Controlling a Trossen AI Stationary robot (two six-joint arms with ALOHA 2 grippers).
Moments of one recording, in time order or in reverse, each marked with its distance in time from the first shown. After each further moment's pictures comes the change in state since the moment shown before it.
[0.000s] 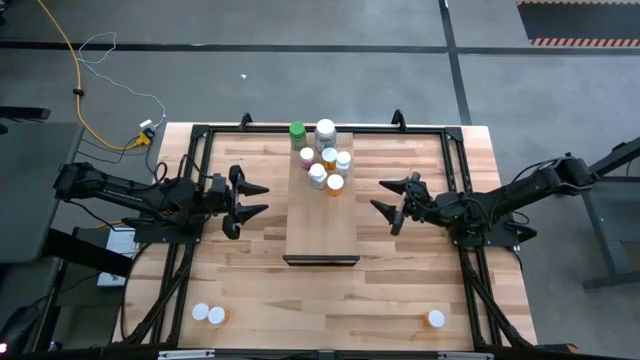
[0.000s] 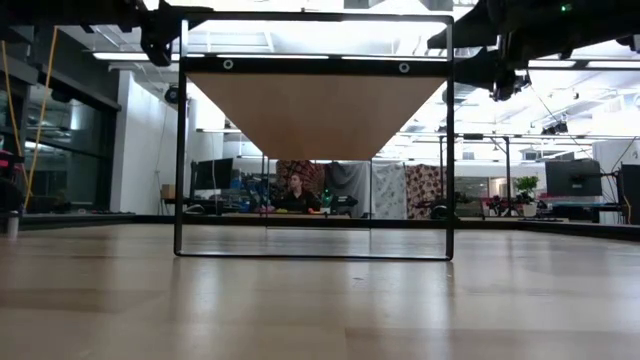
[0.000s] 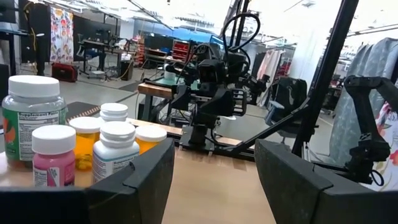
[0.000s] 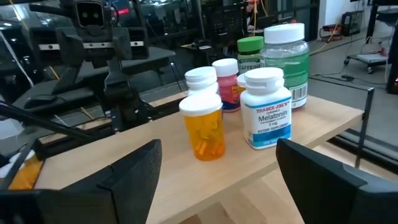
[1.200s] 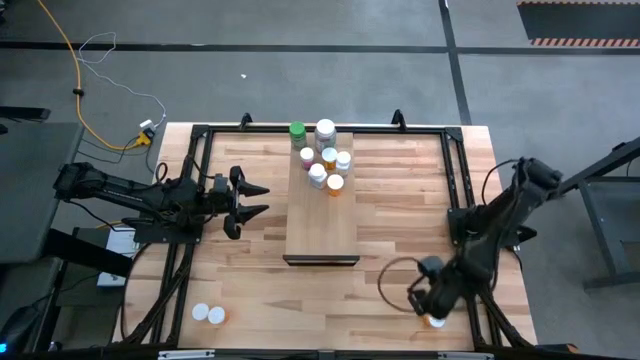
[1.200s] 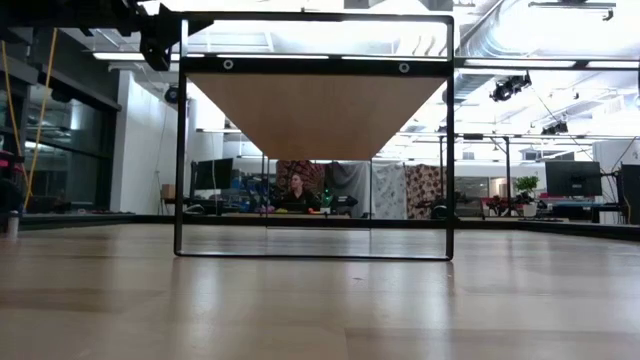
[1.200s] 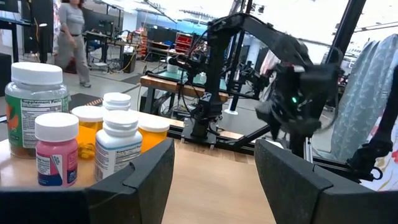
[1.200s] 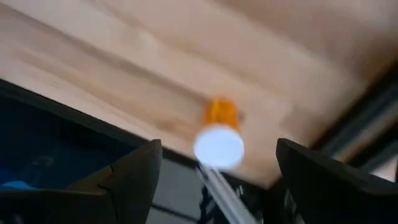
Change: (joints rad) left arm 0.000 0.000 0.000 -0.032 -0.010 -0.025; right arm 0.595 0.516 0.753 -1.506 -0.823 1.756
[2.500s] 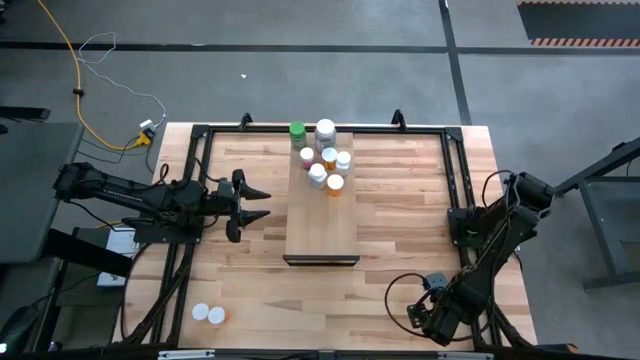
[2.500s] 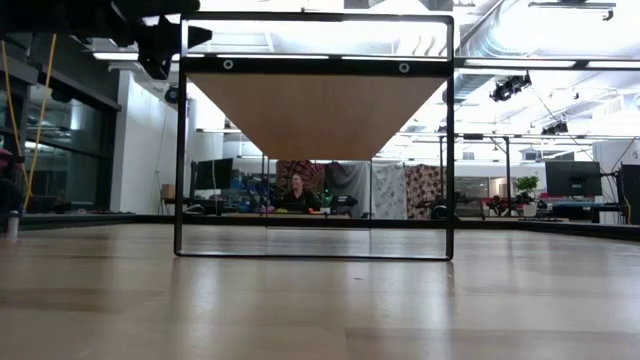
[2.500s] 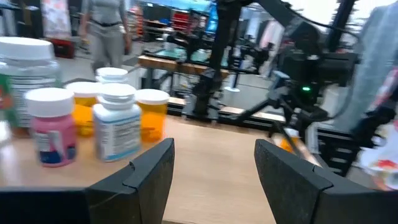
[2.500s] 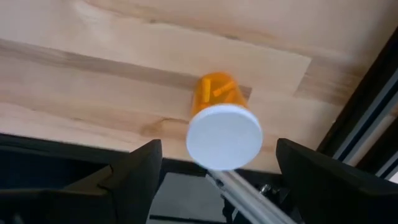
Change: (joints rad) left arm 0.001 0.000 0.000 -0.099 0.029 0.028; right arm 0.119 0.169 0.000 0.131 0.006 0.338
